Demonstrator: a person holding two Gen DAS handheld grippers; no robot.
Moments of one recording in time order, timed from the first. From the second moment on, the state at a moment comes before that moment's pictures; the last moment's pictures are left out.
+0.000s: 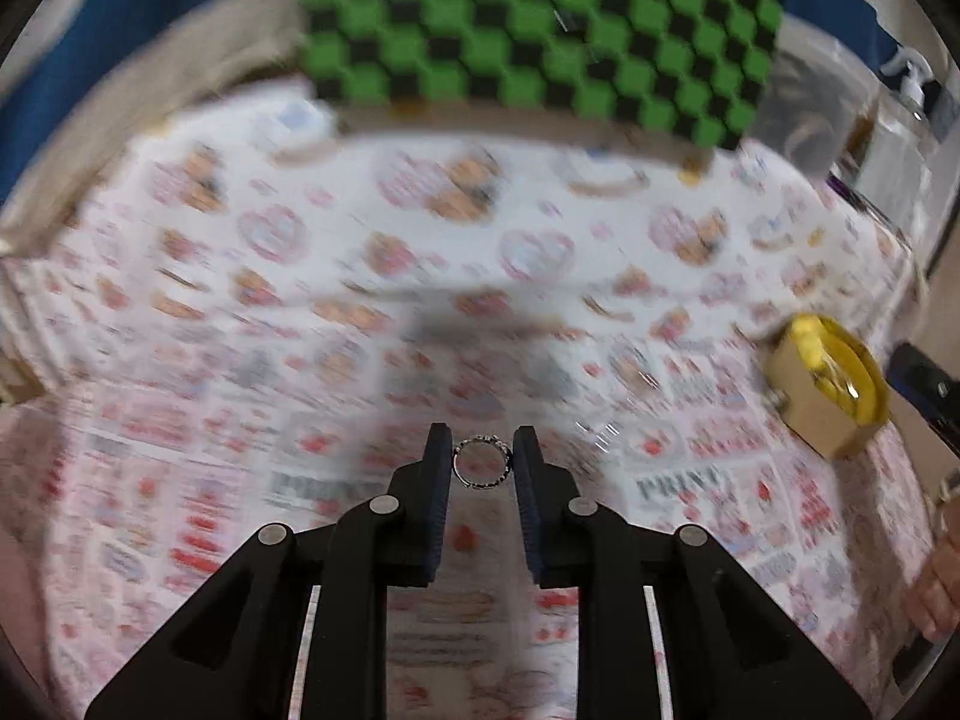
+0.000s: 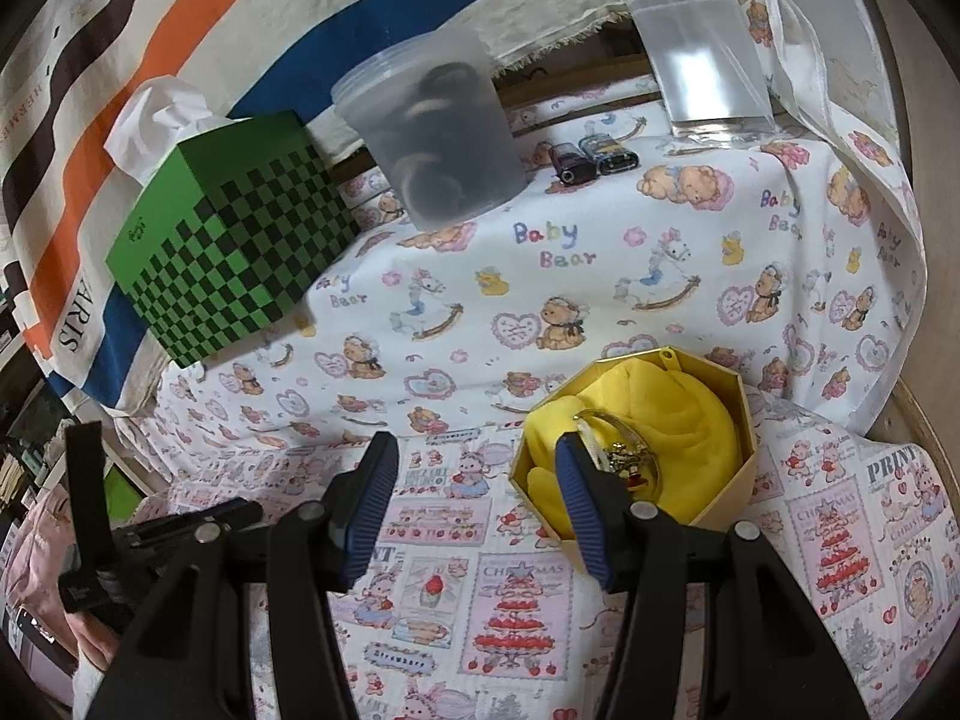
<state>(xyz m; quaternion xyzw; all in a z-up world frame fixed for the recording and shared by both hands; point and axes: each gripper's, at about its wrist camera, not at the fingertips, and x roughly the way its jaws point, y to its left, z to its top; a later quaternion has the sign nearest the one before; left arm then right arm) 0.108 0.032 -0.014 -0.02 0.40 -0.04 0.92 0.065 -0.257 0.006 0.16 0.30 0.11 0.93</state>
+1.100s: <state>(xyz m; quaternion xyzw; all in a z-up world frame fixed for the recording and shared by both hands) 0.099 0.100 0.011 -0.05 0.35 0.08 0.93 0.108 -0.065 -0.050 0.10 0.51 0.08 0.85</state>
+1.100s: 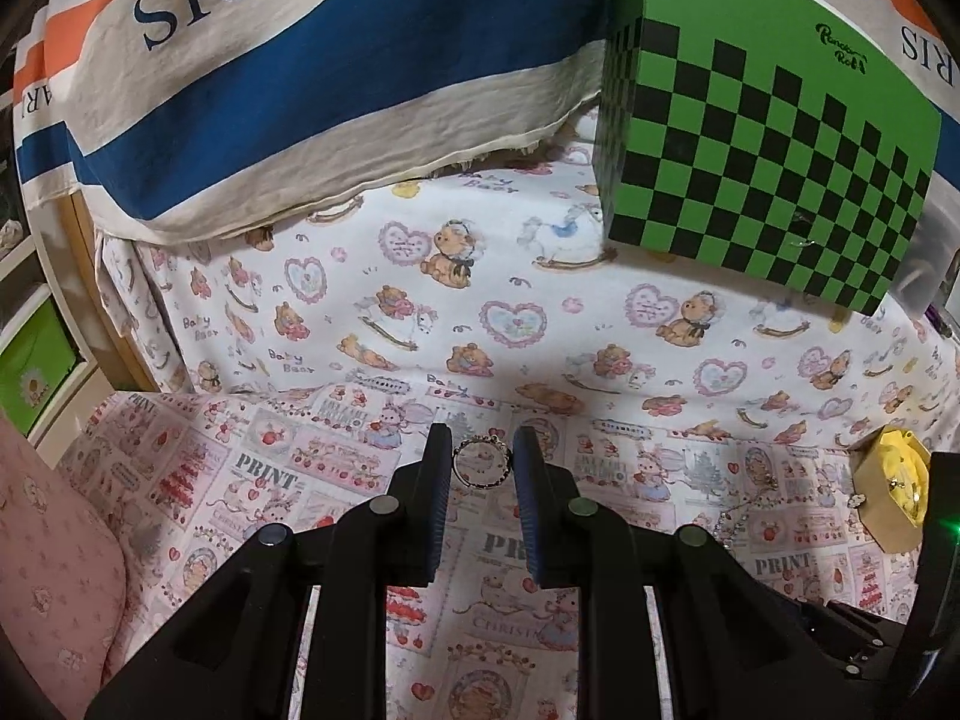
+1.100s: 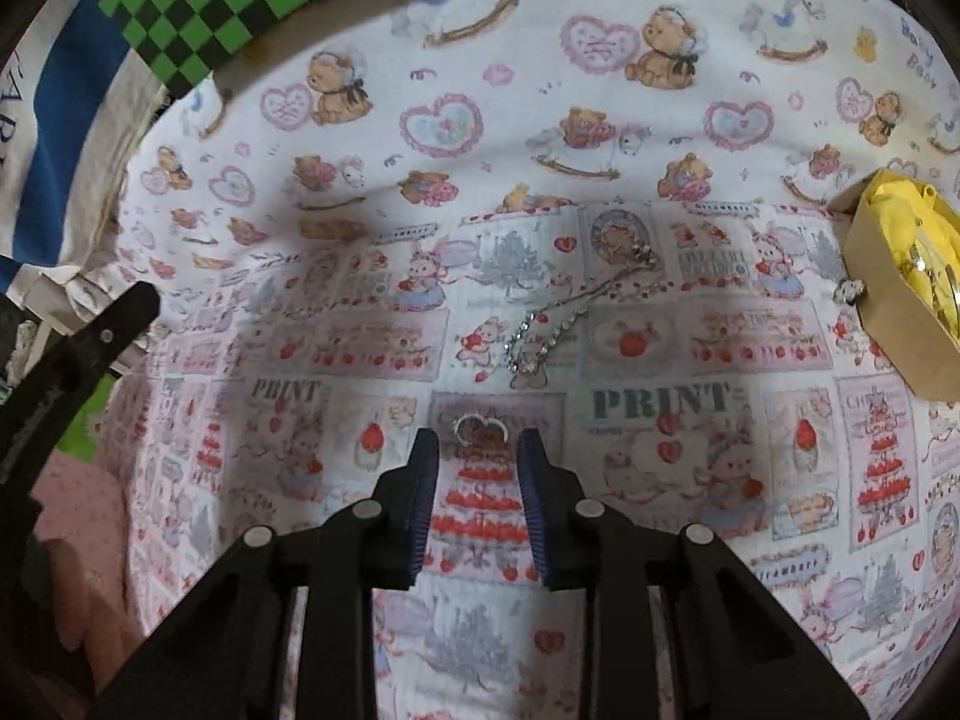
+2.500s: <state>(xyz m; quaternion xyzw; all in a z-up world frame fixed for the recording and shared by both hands) 0.089 0.098 0.027 -0.06 0.32 0.07 0.94 0.105 -0.049 -0.042 0.01 0.46 0.10 0.88</state>
